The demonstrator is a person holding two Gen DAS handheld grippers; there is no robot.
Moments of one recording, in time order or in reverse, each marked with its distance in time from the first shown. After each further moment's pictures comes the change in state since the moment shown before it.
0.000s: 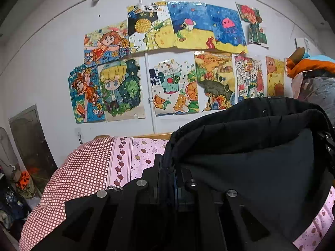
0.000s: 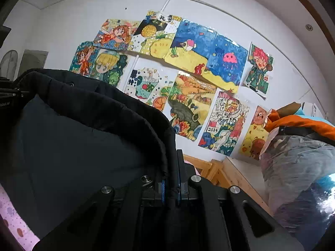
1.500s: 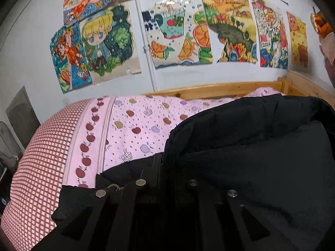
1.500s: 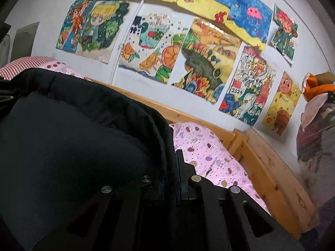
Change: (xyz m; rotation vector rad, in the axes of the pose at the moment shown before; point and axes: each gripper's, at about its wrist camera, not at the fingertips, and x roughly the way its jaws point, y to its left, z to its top) left arm 0.191 -0.029 -0.054 0.048 0.269 0.078; right arm 0.183 0.059 -0.075 -0.007 0.238 0.042
